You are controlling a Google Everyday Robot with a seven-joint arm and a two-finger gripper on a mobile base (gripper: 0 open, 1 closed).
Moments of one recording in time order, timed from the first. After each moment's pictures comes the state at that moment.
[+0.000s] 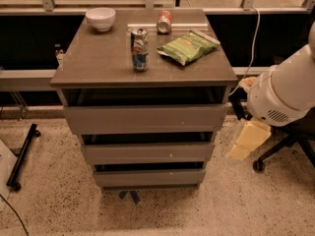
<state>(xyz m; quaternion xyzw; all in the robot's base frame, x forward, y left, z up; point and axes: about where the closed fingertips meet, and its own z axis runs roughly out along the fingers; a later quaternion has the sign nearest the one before) 0.450 -0.183 0.881 -0.57 0.79 -0.01 0.23</state>
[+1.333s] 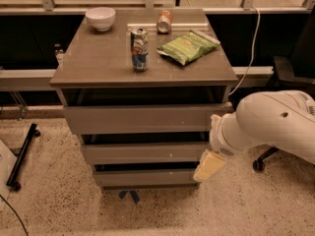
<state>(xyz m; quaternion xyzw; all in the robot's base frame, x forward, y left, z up) 0.487 -0.151 0.729 -0.55 0.80 0.00 0.23</state>
